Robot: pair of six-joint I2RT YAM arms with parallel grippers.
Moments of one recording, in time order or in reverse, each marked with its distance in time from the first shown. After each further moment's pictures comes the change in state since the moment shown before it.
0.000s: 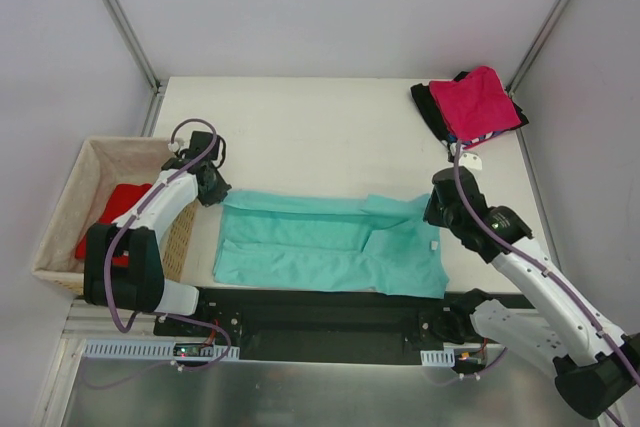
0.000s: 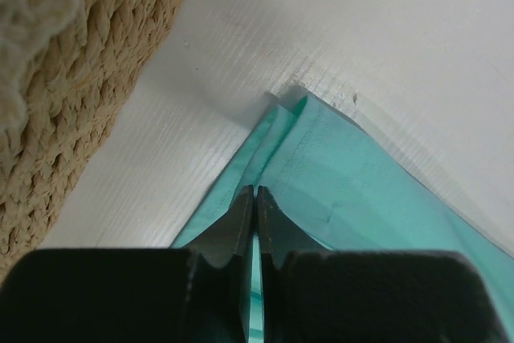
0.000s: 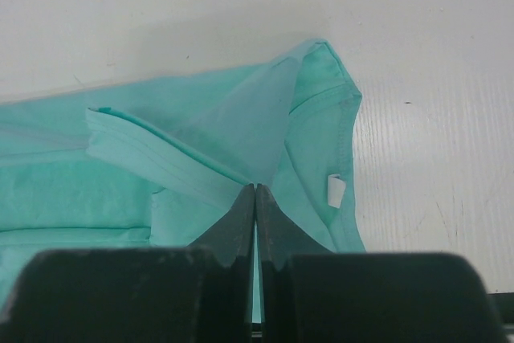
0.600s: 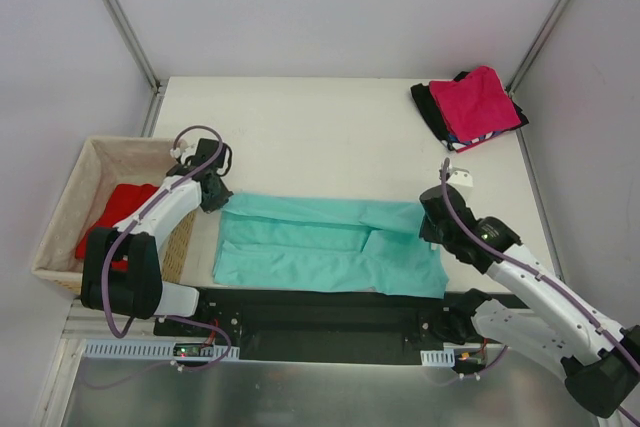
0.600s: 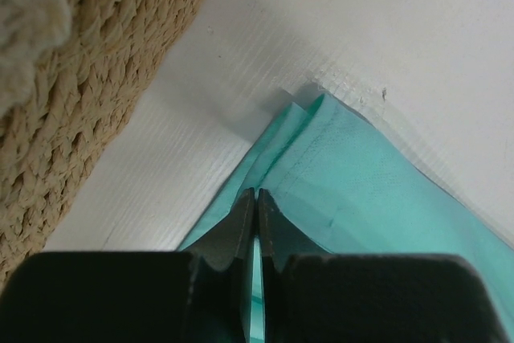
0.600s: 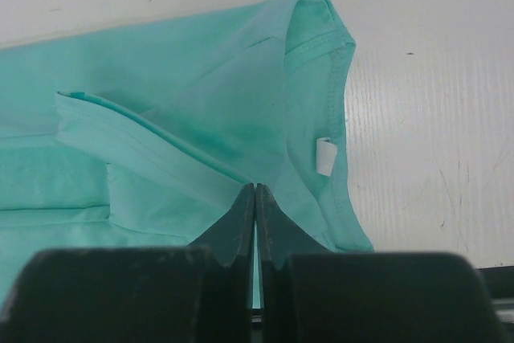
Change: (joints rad) left arm -0.051 -0.028 -0.055 -0.004 -0.061 -0.039; right arm 0.111 -0.036 -0.119 -0.030 0.071 0.089
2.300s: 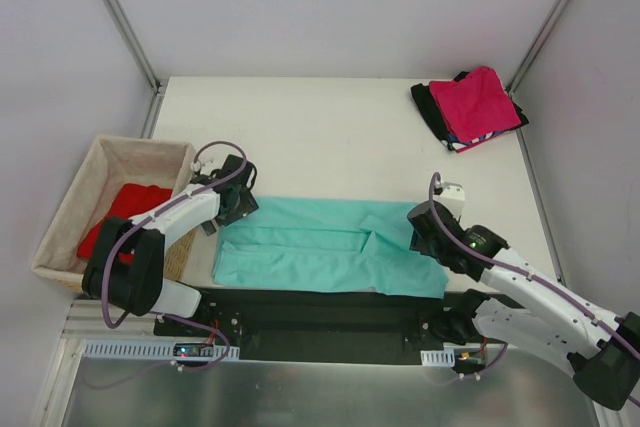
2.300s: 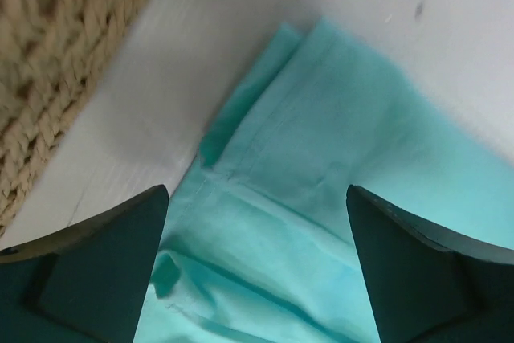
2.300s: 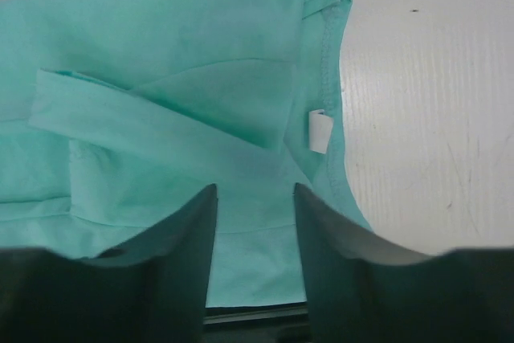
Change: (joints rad) left arm -0.175 0.028 -0.075 0.033 -0.142 -0.120; right arm 0.113 0.002 -0.104 -0.011 0.069 0.118
